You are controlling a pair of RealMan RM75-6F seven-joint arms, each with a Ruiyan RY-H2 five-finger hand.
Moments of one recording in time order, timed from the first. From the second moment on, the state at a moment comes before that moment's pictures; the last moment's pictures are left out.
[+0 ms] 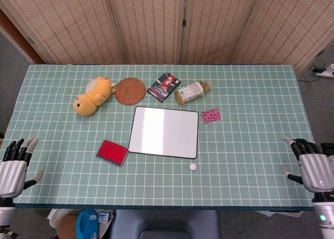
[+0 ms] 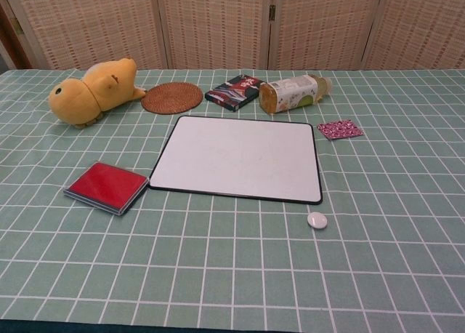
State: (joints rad) left arm -0.12 -1.14 -0.07 -1.60 1.47 1.47 0.17; right arm 0.09 -1.07 0.07 -1.66 -1.49 1.45 -0.08
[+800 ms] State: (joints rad) left arm -0.13 -1.14 -0.07 -1.60 1.48 1.48 0.16; right arm 0.10 -1.06 0.08 -1.68 -1.50 1.47 -0.10
